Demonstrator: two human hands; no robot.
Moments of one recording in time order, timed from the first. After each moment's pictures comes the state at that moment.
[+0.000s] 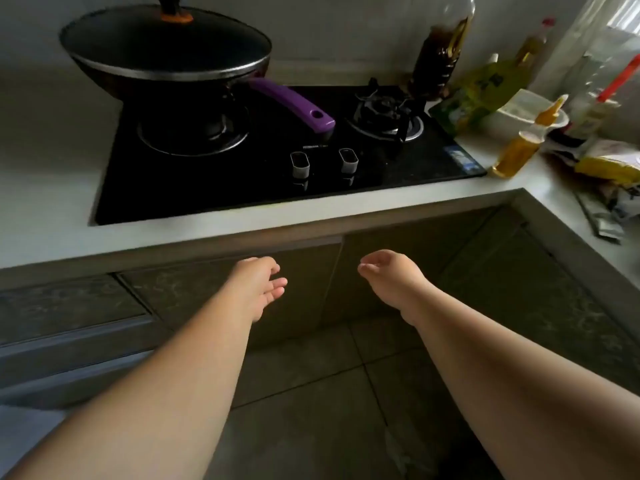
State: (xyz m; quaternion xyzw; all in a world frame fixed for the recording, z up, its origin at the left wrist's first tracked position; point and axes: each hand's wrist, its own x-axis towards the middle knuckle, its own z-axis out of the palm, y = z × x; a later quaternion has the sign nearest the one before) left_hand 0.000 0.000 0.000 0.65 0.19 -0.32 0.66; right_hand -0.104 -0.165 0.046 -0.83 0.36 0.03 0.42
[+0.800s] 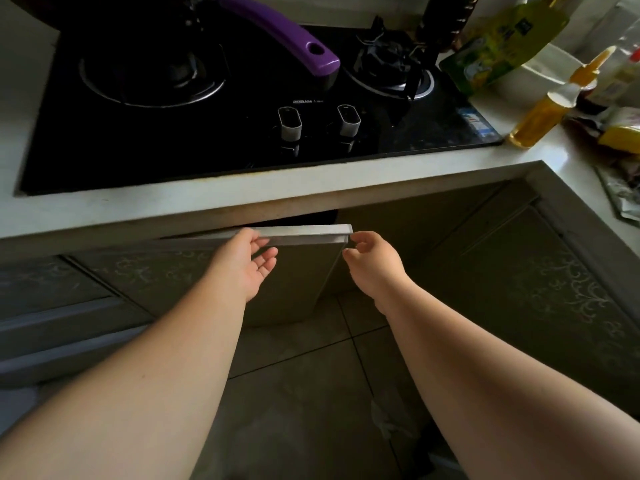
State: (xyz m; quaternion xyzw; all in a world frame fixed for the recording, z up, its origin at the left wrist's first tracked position) left_hand 0.035 -0.020 -0.045 0.51 0.25 -0.33 0.75; right_hand -0.066 -0.171 -0.011 -0.81 0.40 0.02 0.43
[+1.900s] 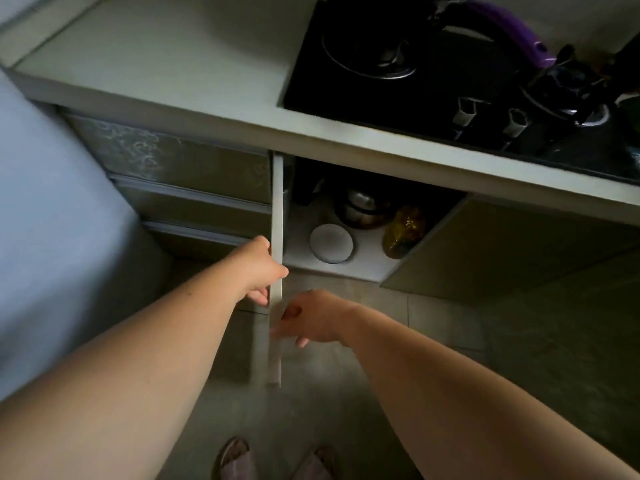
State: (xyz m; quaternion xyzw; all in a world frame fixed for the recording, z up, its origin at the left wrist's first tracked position) left_hand -0.097 0.193 -0.018 0.84 0.17 -0.33 0.40; right_hand -0.147 0.073 -0.013 -0.85 -0.02 0.46 0.24
